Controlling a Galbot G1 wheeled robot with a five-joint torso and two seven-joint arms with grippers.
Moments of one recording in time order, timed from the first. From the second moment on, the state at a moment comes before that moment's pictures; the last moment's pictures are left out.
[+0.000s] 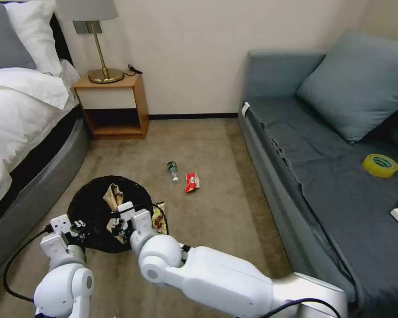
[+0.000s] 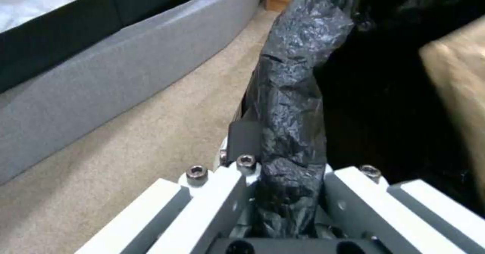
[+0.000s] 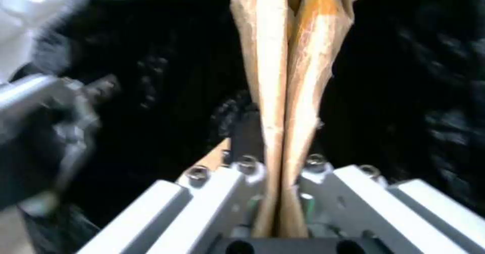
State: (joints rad) left arm 1.43 -1.55 -0.80 -2.12 -0.24 0.52 -0.31; right arm -0.52 1.55 -0.75 1.56 0.96 -0.32 0.64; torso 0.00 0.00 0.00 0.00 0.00
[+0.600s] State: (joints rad) left arm 1.43 -1.55 -0.80 -2.11 -0.24 0.51 -0.30; right arm -0.53 1.52 -0.74 1.56 0.92 -0.32 0.63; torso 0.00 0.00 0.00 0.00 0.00
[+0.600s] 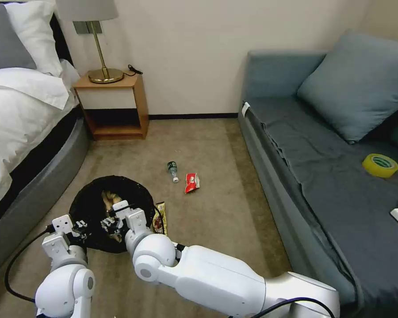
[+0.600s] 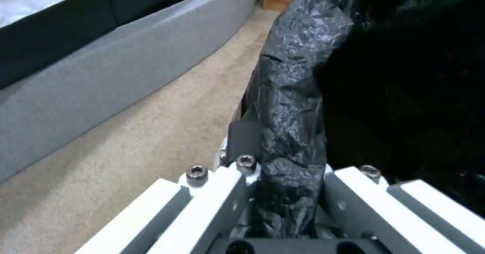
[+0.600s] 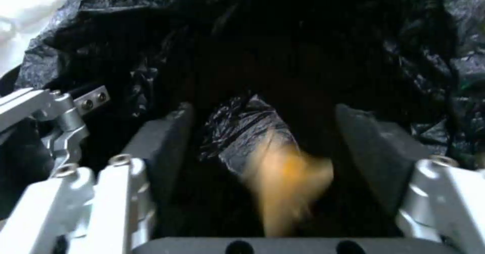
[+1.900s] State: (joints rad) left arm 1.40 -1.52 -0.85 -2.10 -0.27 0.52 -0.31; right arm -1.34 1.26 0.15 2.19 0.12 -0.04 0.43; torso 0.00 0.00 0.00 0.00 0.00
